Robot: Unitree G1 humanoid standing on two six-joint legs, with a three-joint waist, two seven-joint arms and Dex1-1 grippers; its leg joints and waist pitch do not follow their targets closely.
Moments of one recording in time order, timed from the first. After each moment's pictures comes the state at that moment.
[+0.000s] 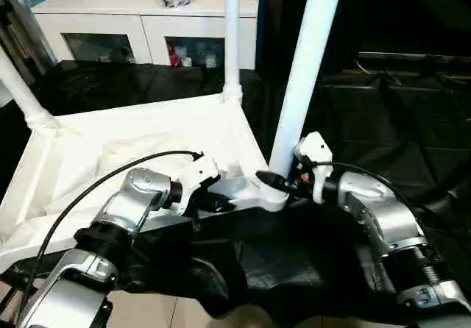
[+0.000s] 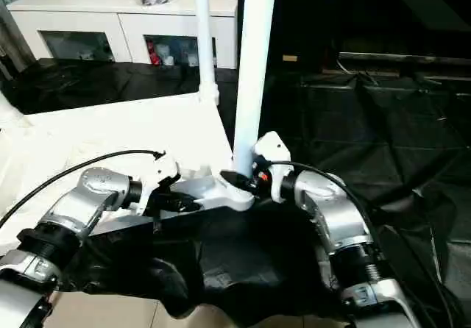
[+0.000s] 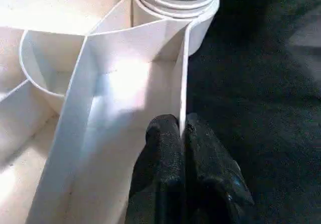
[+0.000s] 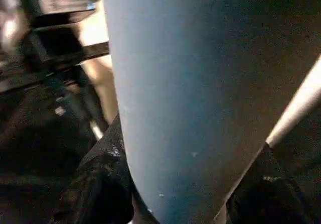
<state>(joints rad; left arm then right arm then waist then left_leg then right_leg) -0.56 0.40 -0.30 0.60 -0.02 0.17 -1.23 -0.44 -0.33 0.19 0.37 0.18 0.20 1.01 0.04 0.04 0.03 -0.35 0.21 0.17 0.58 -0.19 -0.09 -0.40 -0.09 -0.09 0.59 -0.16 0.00</state>
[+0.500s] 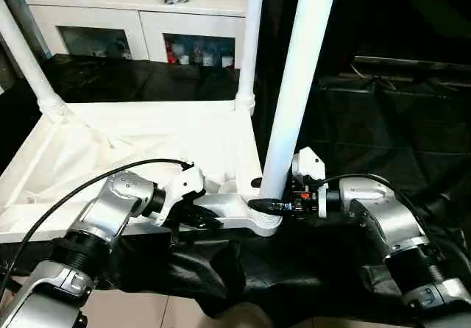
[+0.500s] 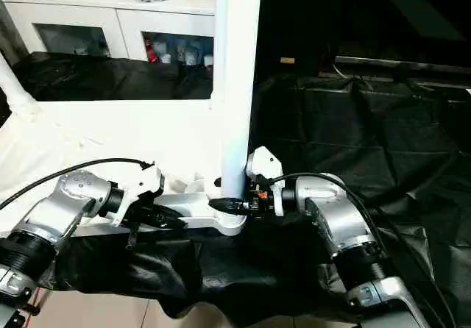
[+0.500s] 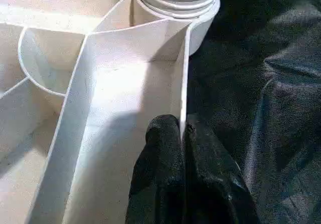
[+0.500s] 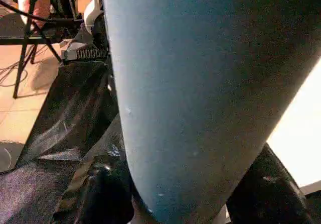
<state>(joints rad) -0.52 0.47 -0.32 0.50 -0.02 0.19 -1.32 -0.46 -0.35 0.24 0.41 0.20 0.13 1.20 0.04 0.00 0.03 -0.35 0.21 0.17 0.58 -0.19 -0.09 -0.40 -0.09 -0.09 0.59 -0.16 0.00</state>
